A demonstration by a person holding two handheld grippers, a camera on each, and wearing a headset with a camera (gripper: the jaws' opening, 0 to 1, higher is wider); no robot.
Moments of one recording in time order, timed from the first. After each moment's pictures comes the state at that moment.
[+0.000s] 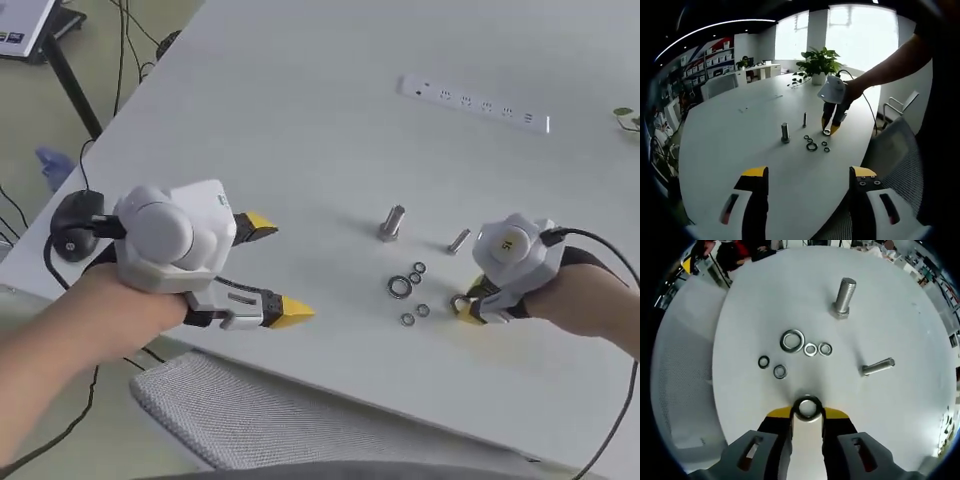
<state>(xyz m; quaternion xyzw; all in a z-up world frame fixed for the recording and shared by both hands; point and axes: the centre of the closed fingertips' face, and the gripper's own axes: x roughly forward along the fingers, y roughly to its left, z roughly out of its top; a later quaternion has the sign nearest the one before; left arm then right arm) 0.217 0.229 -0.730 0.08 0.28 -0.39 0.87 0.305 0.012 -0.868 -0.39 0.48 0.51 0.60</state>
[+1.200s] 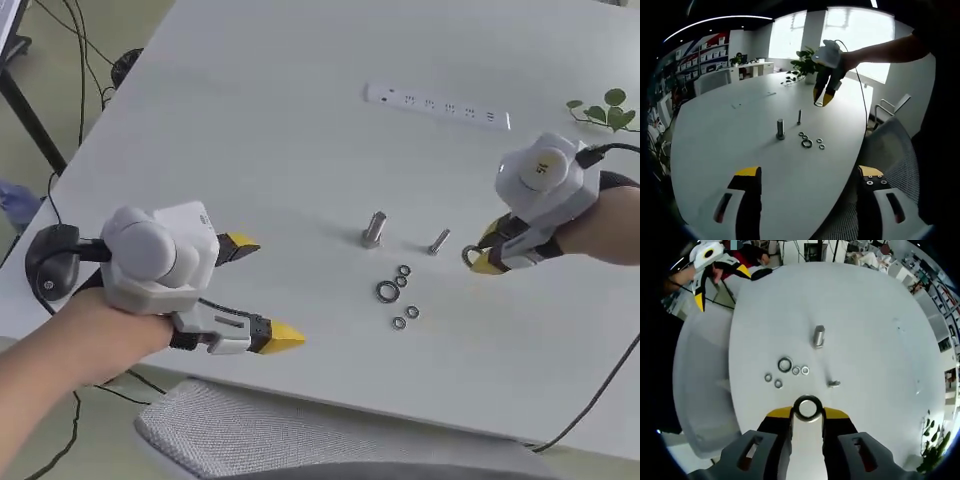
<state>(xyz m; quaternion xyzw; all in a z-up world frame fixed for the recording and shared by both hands) 0.215 0.238 -0.738 0.06 0.29 -0.43 0.85 0.336 0.025 -0.768 -0.39 0.47 0.50 0.61</state>
